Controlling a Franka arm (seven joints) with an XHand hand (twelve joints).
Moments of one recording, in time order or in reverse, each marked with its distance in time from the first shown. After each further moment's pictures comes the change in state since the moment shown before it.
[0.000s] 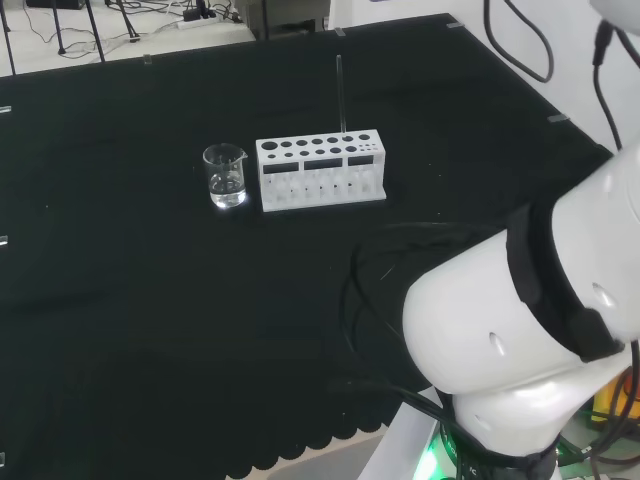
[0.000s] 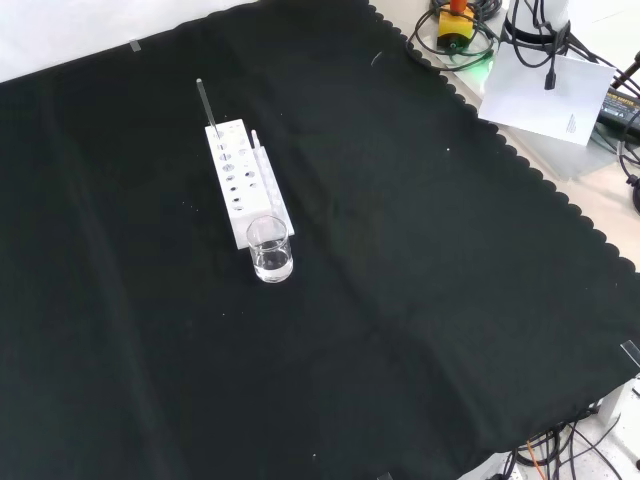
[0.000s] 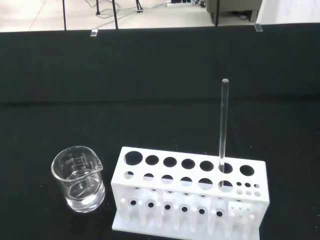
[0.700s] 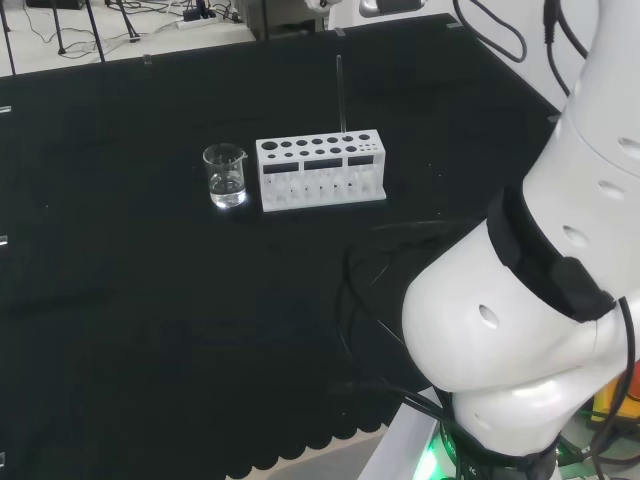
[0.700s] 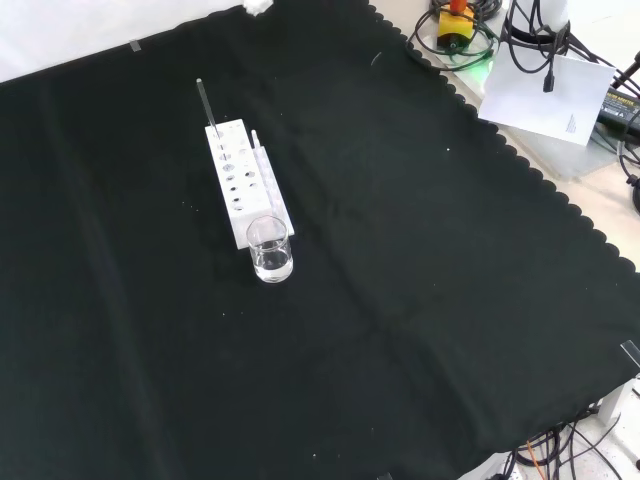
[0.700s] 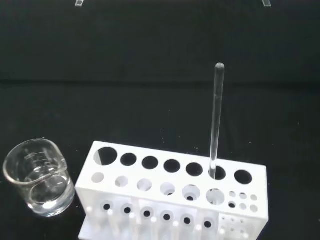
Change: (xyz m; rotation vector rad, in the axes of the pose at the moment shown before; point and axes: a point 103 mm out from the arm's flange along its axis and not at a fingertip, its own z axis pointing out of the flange) arm -0.022 0.081 0.048 0.063 -0.030 -0.027
